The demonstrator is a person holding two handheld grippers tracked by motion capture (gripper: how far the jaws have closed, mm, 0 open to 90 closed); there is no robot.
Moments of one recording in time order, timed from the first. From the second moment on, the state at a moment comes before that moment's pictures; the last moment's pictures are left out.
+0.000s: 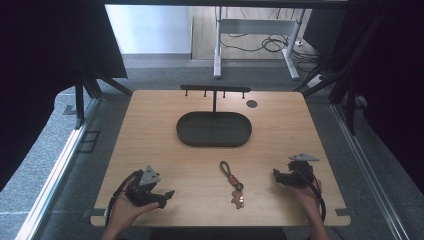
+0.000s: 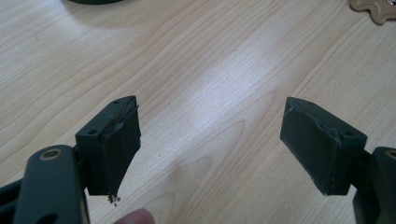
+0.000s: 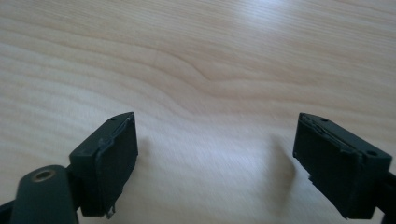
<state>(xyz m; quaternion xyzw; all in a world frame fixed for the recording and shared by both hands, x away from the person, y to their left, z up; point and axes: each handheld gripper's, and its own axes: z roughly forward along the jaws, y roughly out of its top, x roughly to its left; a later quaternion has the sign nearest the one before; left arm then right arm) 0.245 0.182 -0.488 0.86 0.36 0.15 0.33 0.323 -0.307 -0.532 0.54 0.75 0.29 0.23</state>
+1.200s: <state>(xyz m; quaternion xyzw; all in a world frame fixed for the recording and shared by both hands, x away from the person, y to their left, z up) 0.240 0.179 -0.483 0.86 0.35 0.15 0.33 0.303 -0.324 -0.522 0.53 0.77 0.30 0.21</state>
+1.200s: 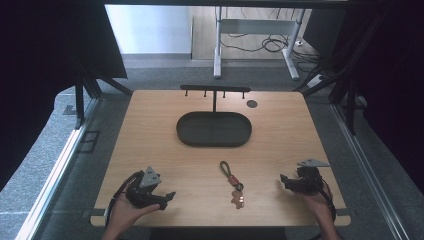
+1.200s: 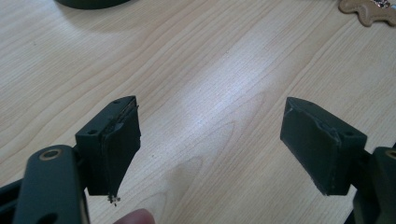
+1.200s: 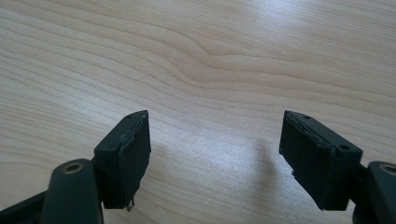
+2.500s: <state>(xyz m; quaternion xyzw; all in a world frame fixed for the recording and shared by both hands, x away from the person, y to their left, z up) 0.241 0.177 -0.485 0.86 0.35 0.14 0.33 0.307 -0.253 -0.464 0.41 0.87 0.26 0.12</state>
